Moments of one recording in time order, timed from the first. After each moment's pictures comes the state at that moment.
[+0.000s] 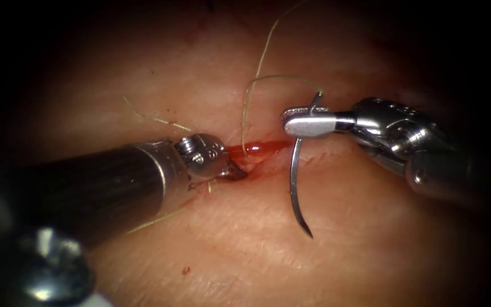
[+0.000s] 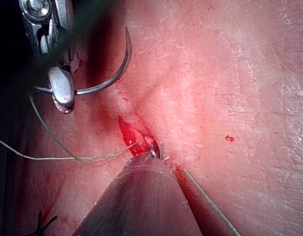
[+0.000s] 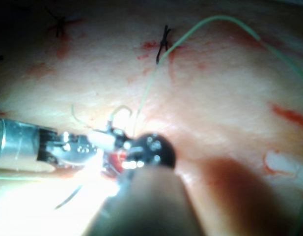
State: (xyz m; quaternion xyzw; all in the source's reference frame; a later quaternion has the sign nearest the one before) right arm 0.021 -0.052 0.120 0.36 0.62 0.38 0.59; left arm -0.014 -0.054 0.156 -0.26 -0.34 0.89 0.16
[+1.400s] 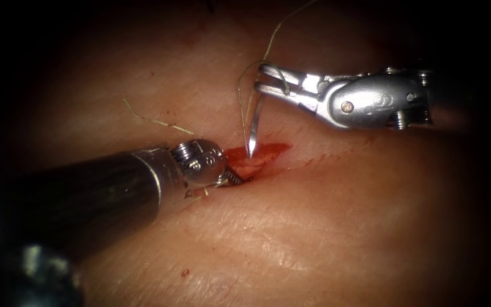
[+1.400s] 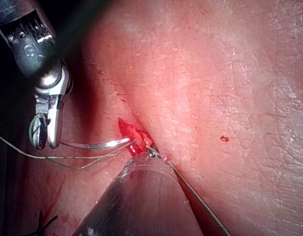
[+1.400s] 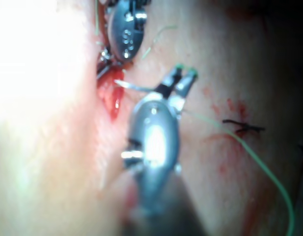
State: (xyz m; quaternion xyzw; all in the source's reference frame) right arm 0.024 -0.052 0.122 -0.15 0.68 -0.02 0.72; left arm -0.014 -0.055 0.155 -0.27 -0.37 0.88 0.14
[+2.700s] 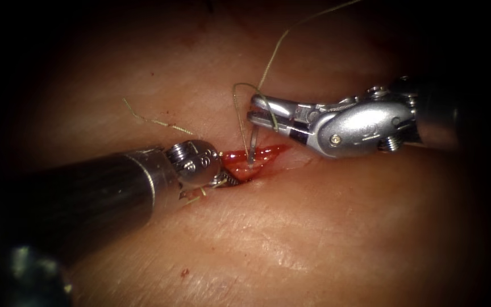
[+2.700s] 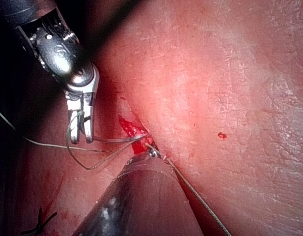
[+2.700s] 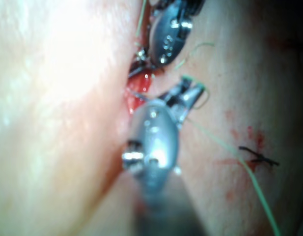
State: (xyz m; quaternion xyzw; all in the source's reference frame) right arm 0.025 -0.056 0.124 -0.18 0.66 -0.09 0.73; left arm -0.013 -0.055 0.154 -0.27 -0.36 0.88 0.14
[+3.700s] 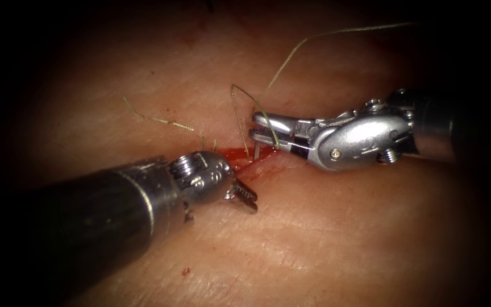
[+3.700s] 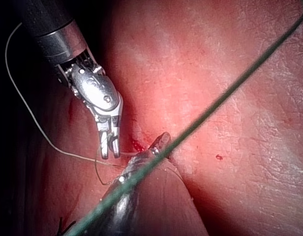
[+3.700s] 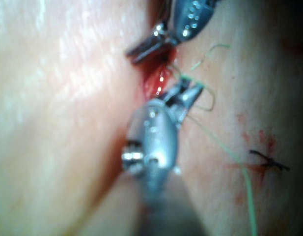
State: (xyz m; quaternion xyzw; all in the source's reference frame) right arm 0.024 -0.056 0.125 -0.15 0.66 -0.10 0.73; left arm -0.015 -0.055 0.147 -0.28 -0.31 0.89 0.19
